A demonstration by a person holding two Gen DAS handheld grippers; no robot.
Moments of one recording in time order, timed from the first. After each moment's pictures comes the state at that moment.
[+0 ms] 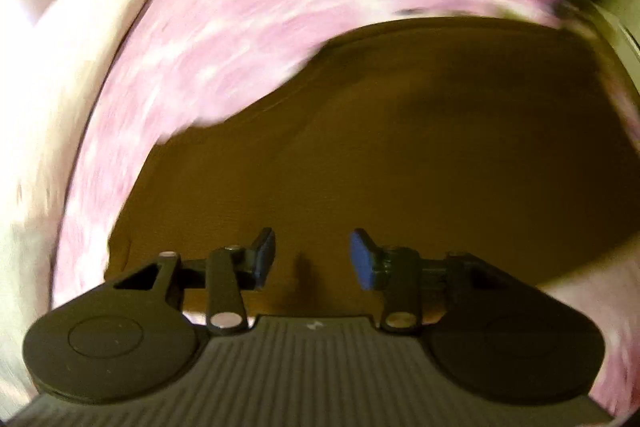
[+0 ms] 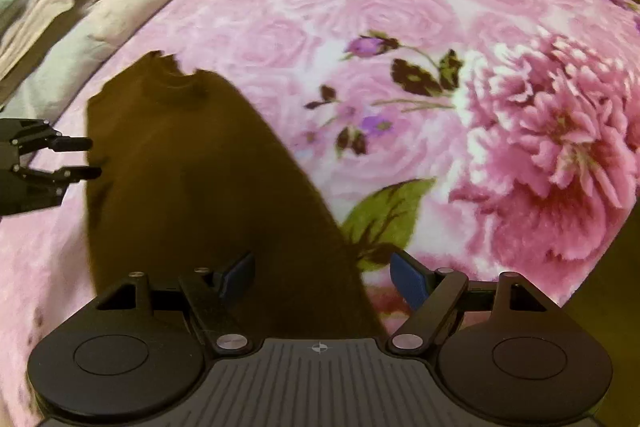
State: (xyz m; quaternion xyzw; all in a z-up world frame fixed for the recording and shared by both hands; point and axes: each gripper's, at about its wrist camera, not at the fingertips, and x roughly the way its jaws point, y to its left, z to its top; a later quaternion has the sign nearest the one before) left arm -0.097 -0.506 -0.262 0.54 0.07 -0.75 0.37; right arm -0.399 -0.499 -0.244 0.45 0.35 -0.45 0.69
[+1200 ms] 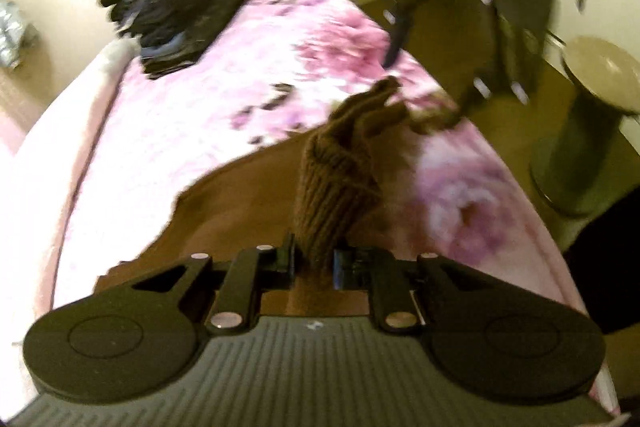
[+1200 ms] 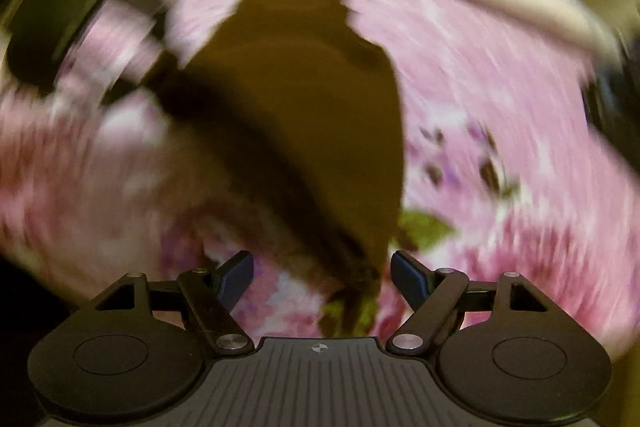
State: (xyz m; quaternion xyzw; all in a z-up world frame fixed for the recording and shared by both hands) left arm -0.174 -0.401 -0.232 0.45 -0.04 -0.83 0.33; right arm -0.348 -0.380 -0.217 0.06 0.52 -0.28 0.80
